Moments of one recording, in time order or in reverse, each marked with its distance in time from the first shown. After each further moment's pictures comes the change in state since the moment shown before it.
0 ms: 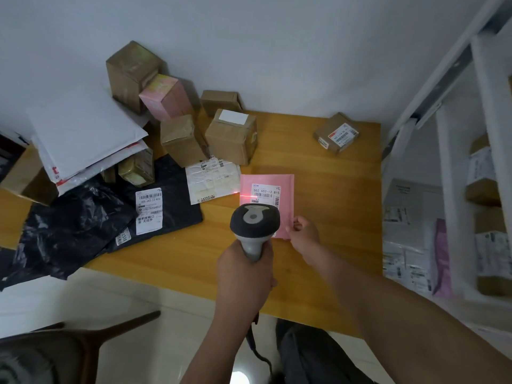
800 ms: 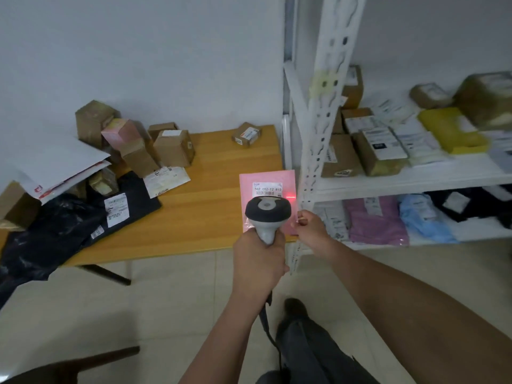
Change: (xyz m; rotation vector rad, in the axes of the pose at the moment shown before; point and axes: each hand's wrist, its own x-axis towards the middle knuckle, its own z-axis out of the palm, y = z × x) left_hand -0.274 -0.082 0.053 0.009 -0.232 0.345; right_hand -0.254 0.144 -0.145 0.127 0.257 -0.135
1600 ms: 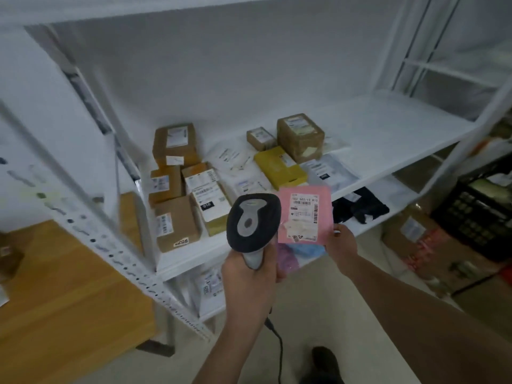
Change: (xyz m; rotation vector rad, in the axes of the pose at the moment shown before) left_hand -0.031 0.130 0.298 -0.198 -0.222 0.334; right_hand 0.010 0.111 -0.405 0.260 0.698 0.171
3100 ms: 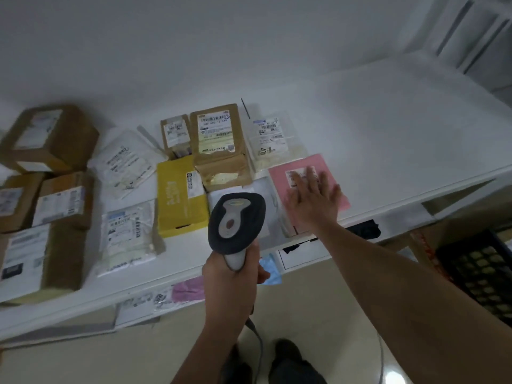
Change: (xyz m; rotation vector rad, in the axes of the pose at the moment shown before) left_hand 0.185 0.010 0.391 0.106 0.198 -0.286; right_hand 0.435 -0.046 -0.071 -1.070 -0.304 -0.582
